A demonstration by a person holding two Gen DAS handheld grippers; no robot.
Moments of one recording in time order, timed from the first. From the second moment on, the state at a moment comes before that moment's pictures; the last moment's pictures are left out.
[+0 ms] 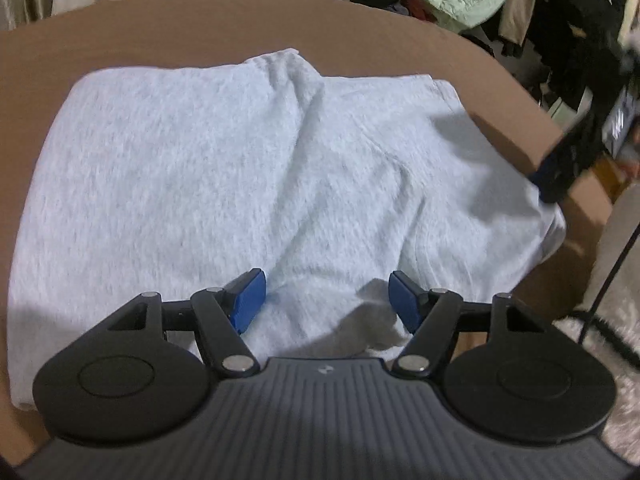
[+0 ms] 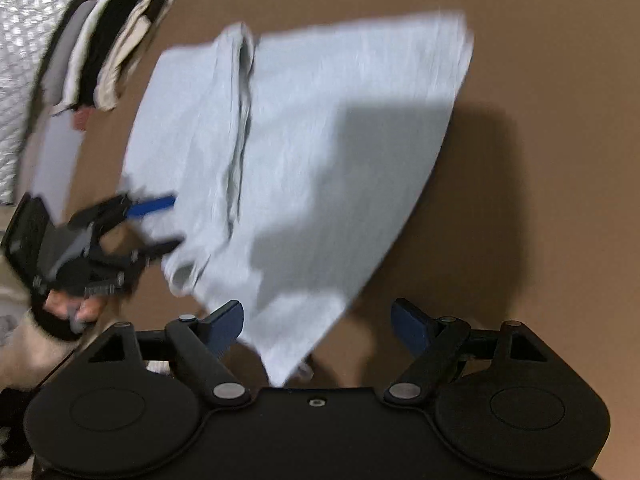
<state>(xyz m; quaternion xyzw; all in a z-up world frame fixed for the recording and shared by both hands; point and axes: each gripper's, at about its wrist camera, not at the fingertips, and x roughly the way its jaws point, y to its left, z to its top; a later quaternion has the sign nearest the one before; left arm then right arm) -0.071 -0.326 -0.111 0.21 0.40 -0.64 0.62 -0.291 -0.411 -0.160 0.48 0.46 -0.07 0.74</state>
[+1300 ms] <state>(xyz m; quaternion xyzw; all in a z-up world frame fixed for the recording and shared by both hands) 0.071 -0.254 -0.104 -0.04 0.46 -0.56 0.68 -0.026 -0.369 -0.088 0.46 0.30 0.07 0.83</state>
